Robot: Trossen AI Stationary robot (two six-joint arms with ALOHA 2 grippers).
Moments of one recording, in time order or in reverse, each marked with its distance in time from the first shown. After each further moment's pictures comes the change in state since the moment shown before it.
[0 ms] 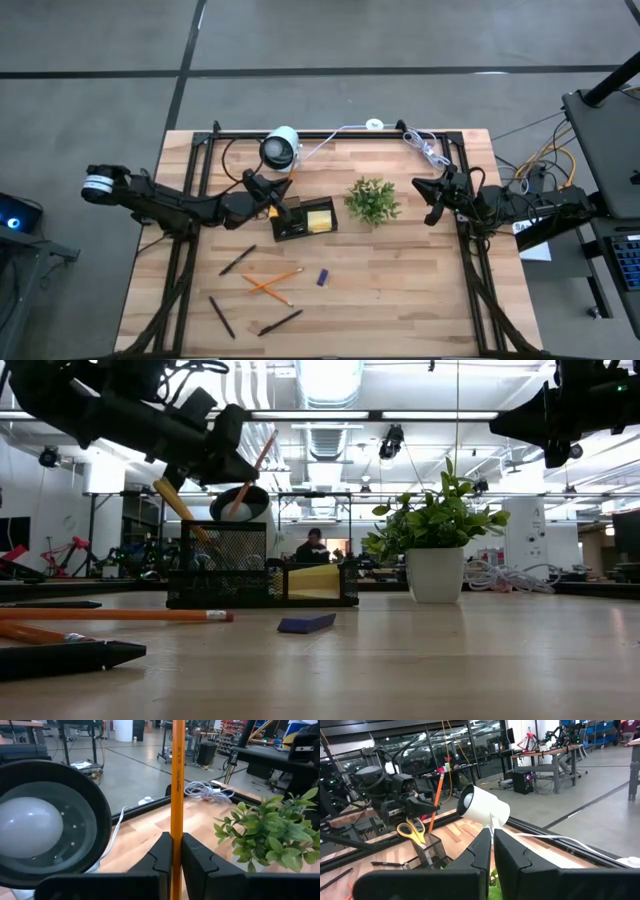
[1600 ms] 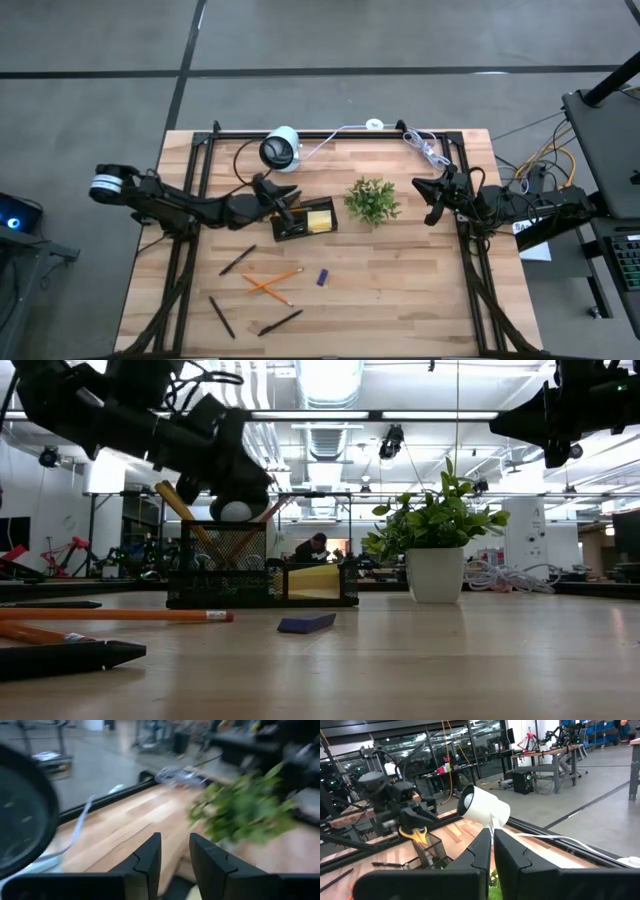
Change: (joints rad) left arm 0.001 0.083 0.000 0.073 0.155 -0.001; right arm 0.000 0.000 0.000 0.002 0.000 0.003
